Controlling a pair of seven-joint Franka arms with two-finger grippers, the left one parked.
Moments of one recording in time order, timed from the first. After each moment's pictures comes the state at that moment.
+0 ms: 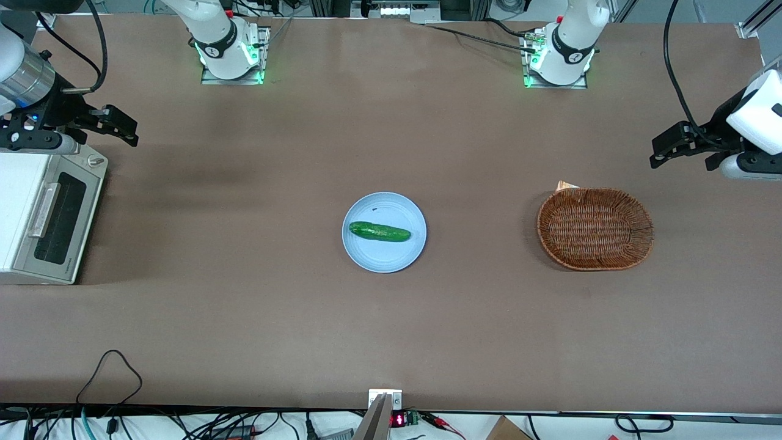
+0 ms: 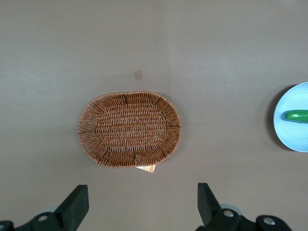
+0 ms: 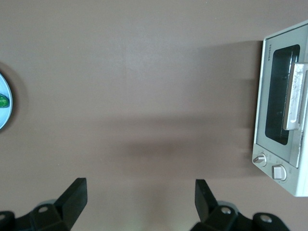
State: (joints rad) arm 0.01 -0.10 0.05 -1.79 -0.03 1.66 0.09
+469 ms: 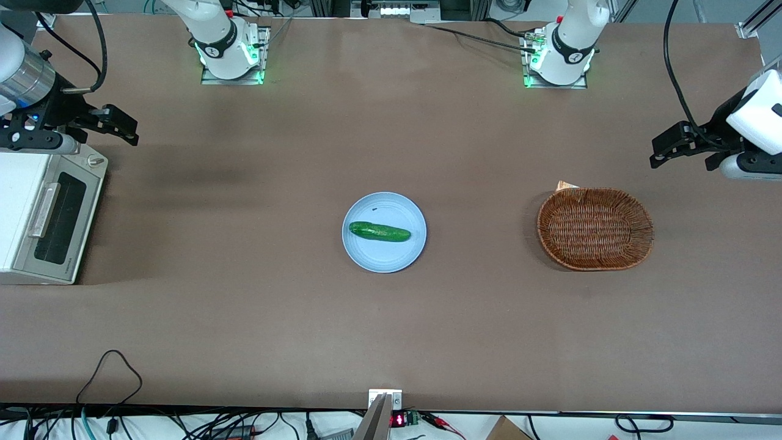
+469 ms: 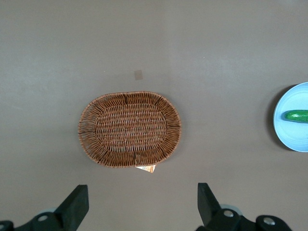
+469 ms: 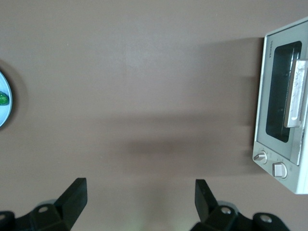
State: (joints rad) arm 0.01 -0.10 0.05 -1.79 -0.03 1.64 0.09
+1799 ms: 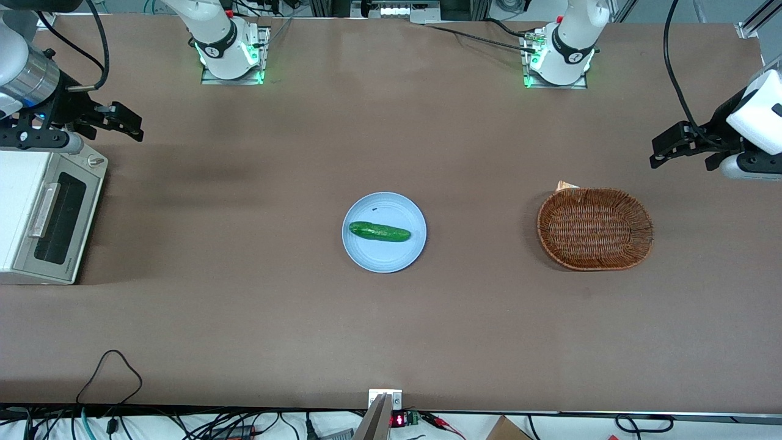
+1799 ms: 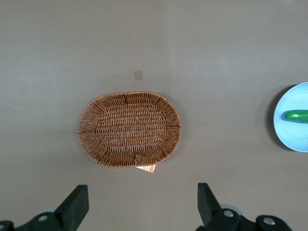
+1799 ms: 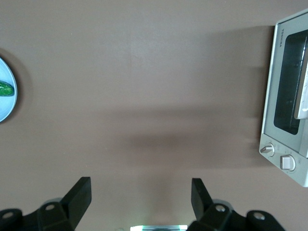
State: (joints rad) arm 0.01 -0.10 0.06 -1.79 -0.01 1.61 0.09
